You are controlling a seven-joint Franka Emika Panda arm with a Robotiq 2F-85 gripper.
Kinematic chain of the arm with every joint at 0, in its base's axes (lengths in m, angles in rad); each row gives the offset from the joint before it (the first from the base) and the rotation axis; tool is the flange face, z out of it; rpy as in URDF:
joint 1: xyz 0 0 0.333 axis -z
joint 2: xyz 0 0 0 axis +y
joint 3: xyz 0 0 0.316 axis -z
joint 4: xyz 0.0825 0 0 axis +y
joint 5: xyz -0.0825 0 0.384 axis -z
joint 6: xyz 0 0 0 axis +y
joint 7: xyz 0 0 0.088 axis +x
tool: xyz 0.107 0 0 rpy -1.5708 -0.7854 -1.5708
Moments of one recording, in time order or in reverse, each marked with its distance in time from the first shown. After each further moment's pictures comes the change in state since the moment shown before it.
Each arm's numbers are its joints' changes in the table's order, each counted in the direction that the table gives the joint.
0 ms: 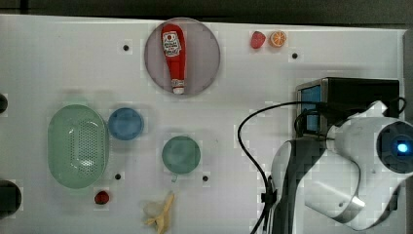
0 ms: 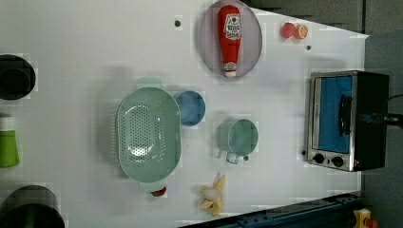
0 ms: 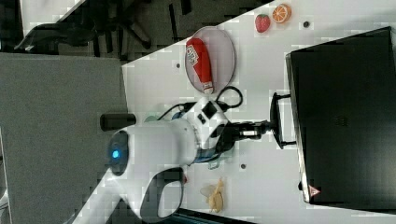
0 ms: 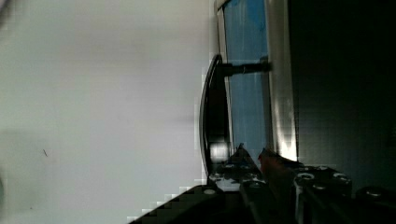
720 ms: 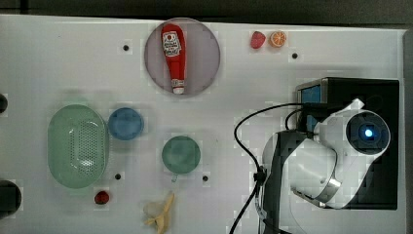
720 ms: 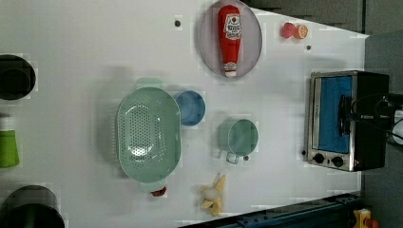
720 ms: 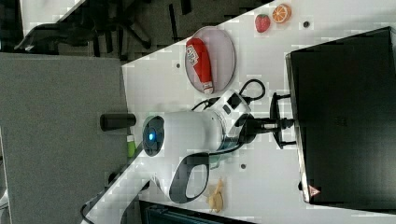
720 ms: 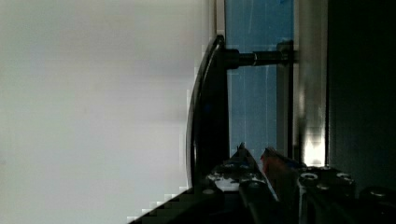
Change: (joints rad) arm -0.005 0.150 0.007 0.014 0.005 -0.128 -0.025
